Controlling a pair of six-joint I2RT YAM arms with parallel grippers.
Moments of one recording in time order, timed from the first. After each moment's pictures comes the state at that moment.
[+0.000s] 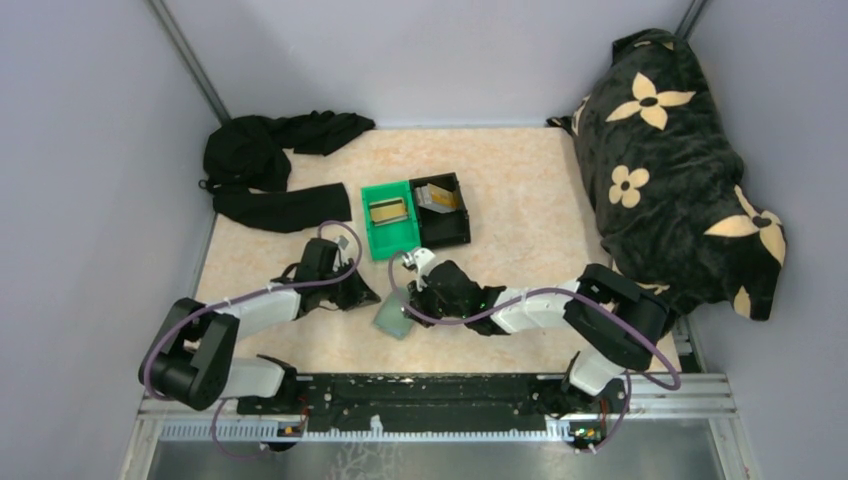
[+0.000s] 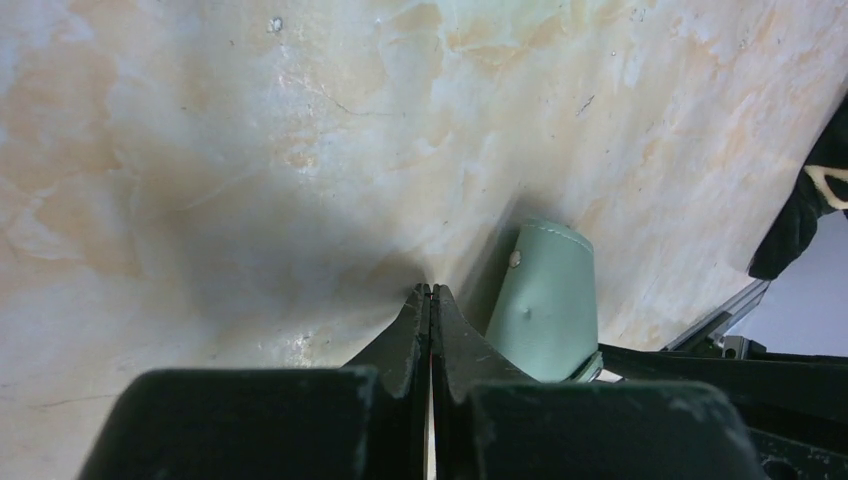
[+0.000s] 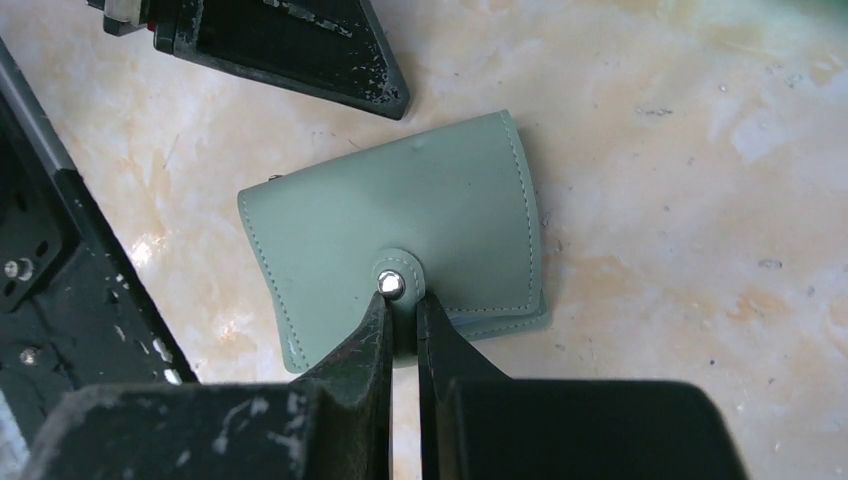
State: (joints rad) left arm -0.40 1.32 0.42 0.03 0.31 -0.78; right arm 1.05 1.59 0.66 0.32 -0.06 0.33
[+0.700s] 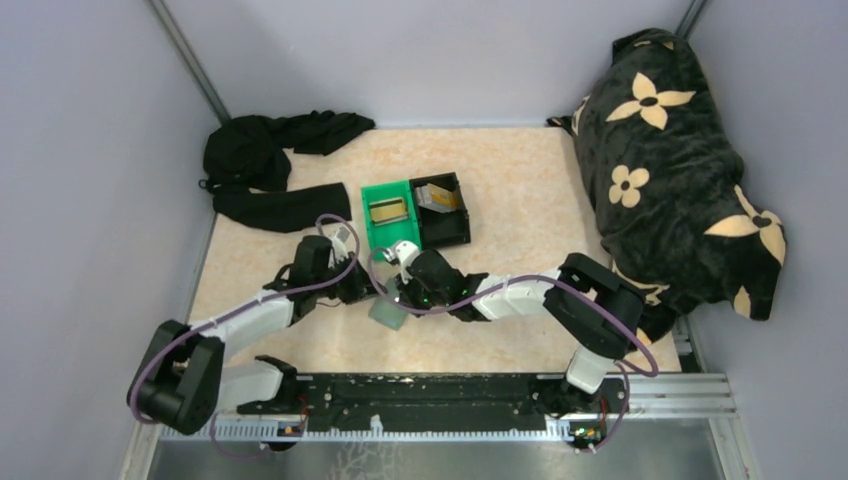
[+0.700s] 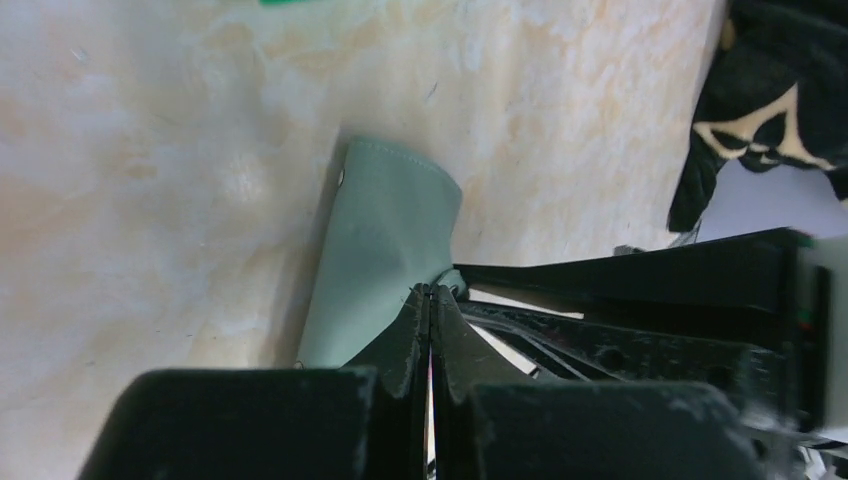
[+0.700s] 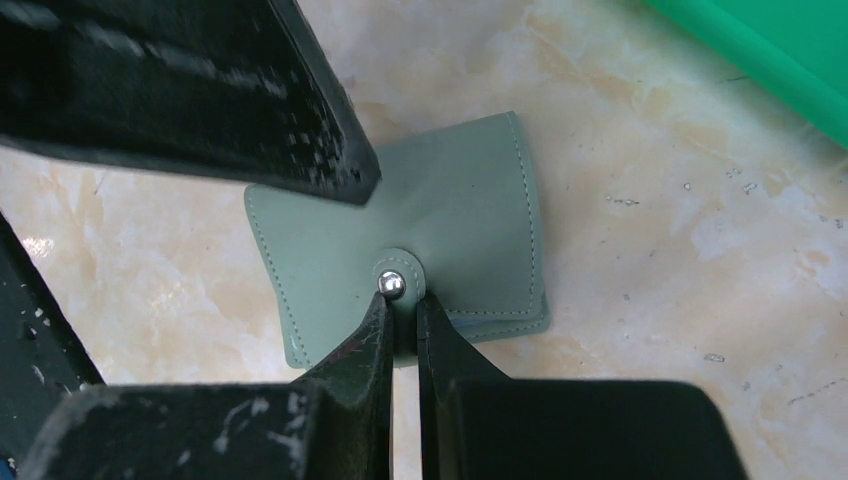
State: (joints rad) left arm -0.41 1.17 0.42 0.05 0.40 -0.79; right arm 1.03 1.69 0.79 0.23 -0.04 0.22
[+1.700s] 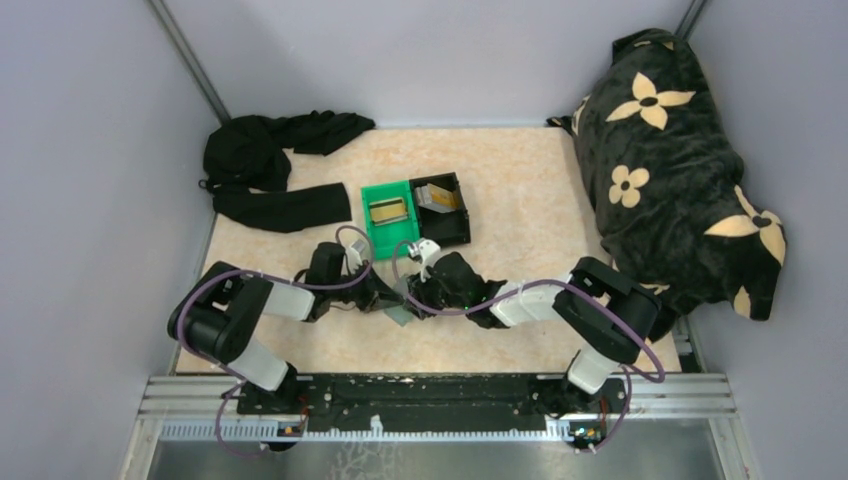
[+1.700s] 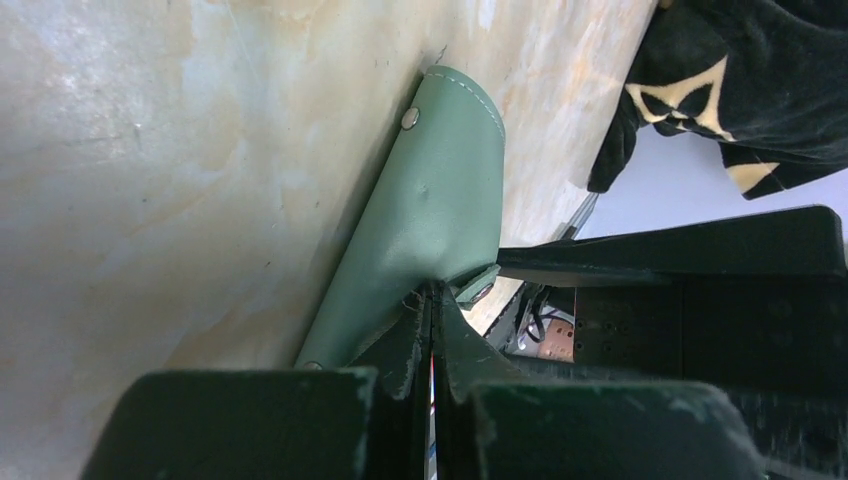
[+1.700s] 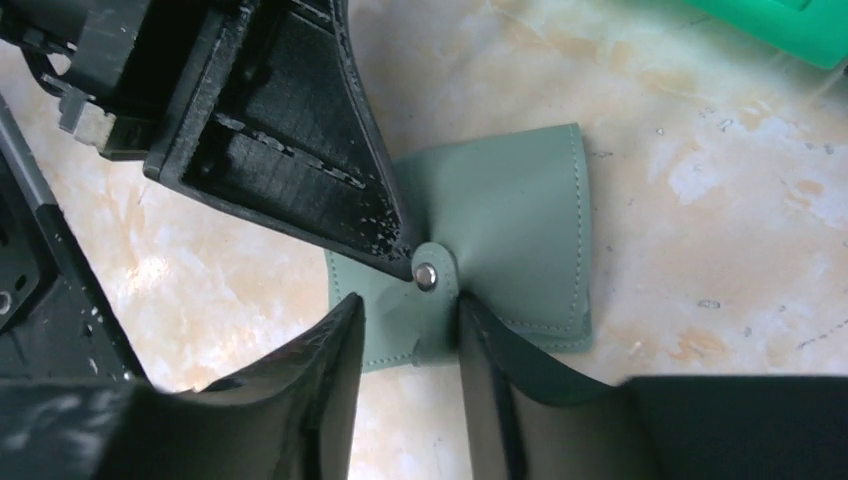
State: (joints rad) left arm -0.43 1.58 0.34 0.55 0.63 -1.03; right arm 0.97 1.63 0.62 0.45 -0.11 0.34
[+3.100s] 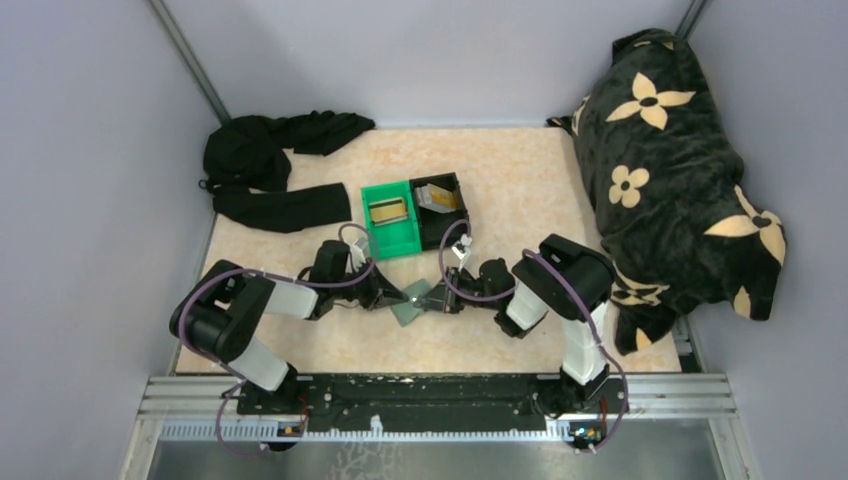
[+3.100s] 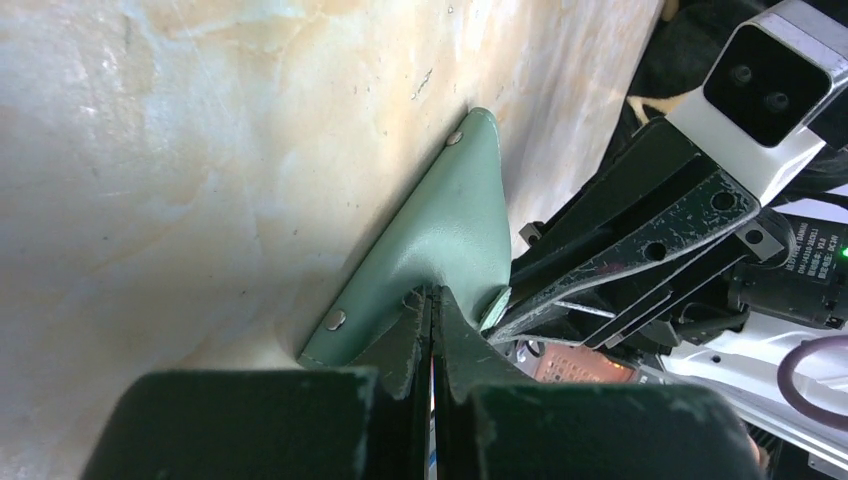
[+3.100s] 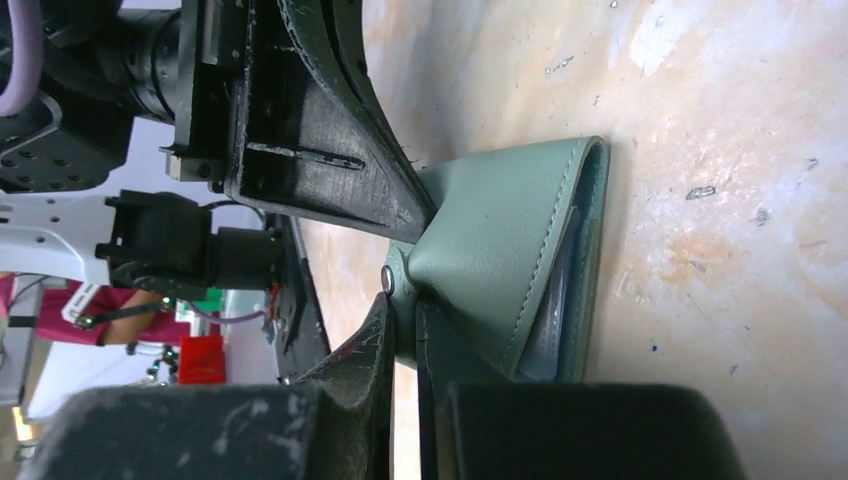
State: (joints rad) left arm -0.46 1.59 0.38 0.52 0.58 -1.04; right arm 0.73 1.90 0.37 1.25 -0.52 0.94
